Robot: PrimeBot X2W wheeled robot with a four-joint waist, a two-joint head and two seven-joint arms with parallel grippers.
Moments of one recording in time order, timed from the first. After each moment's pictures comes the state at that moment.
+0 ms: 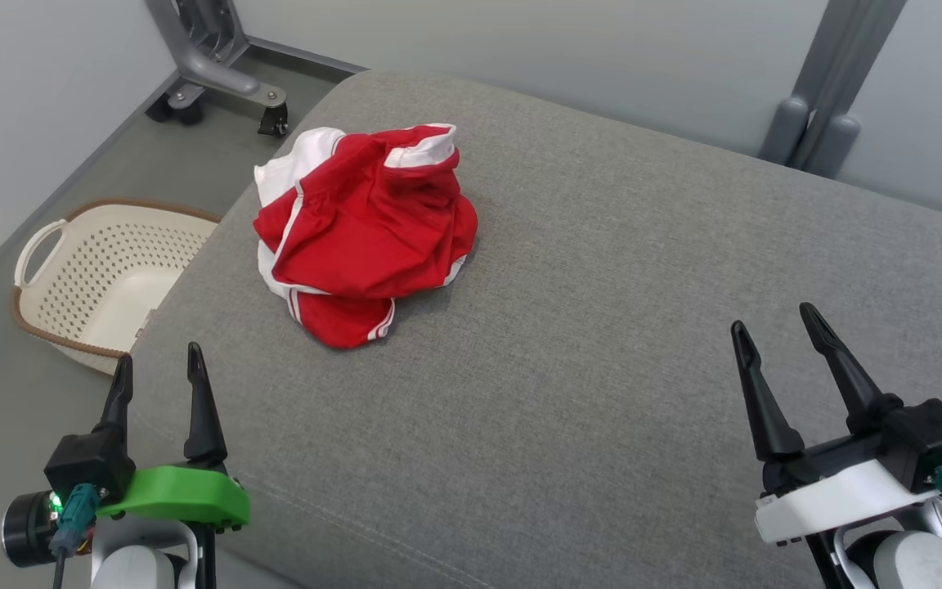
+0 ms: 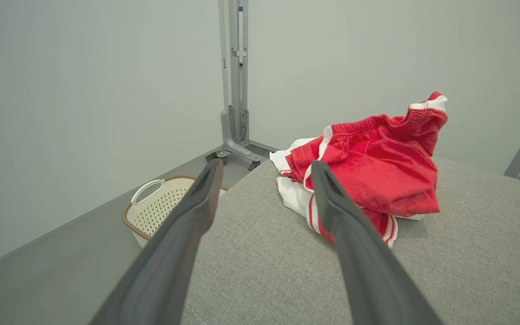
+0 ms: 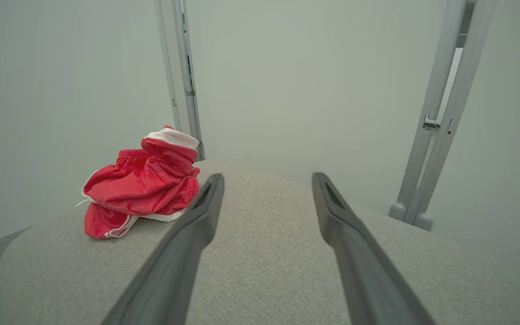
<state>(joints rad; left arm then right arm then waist) -0.14 0.06 0.05 0.29 -0.18 -0.02 -0.26 0.03 -0.17 0.08 -0.13 0.15 0.13 -0.16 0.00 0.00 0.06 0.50</state>
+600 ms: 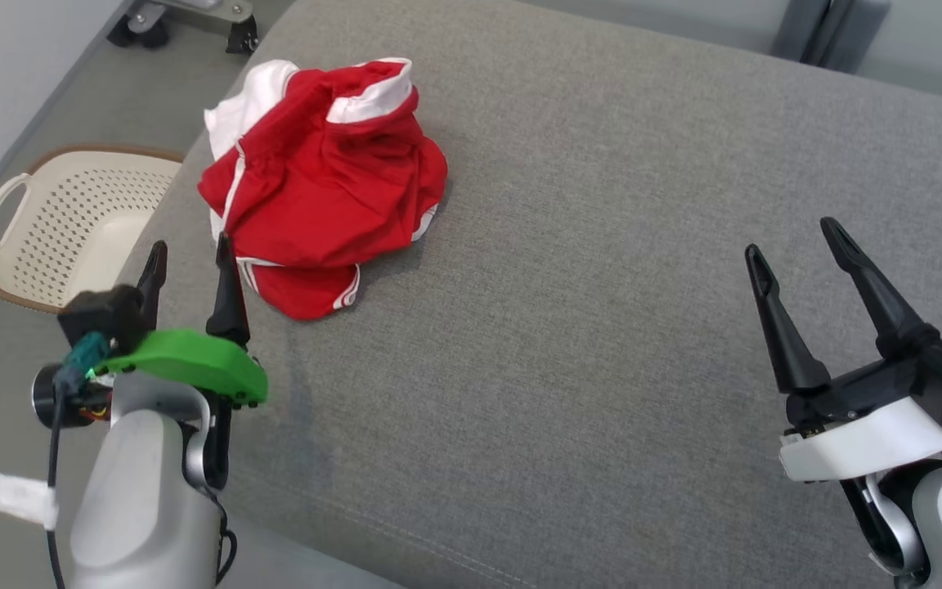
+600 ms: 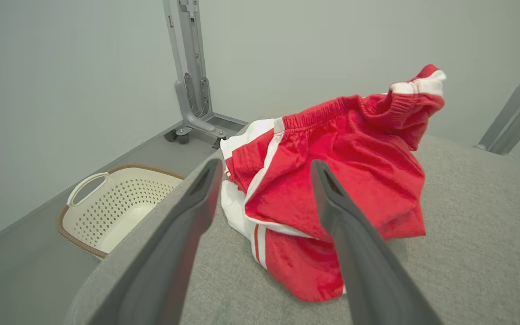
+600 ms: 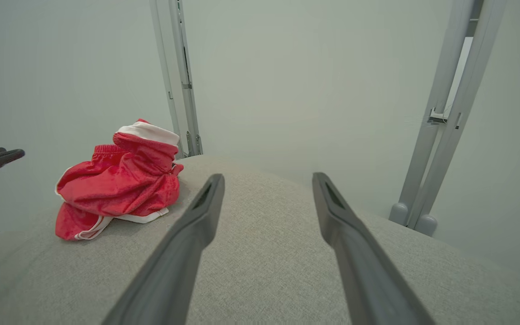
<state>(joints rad) -0.44 0.05 0.00 0.52 -0.25 -0.07 -0.19 -0.08 -0.27 0.10 -0.23 0.17 0.13 -0.09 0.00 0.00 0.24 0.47</state>
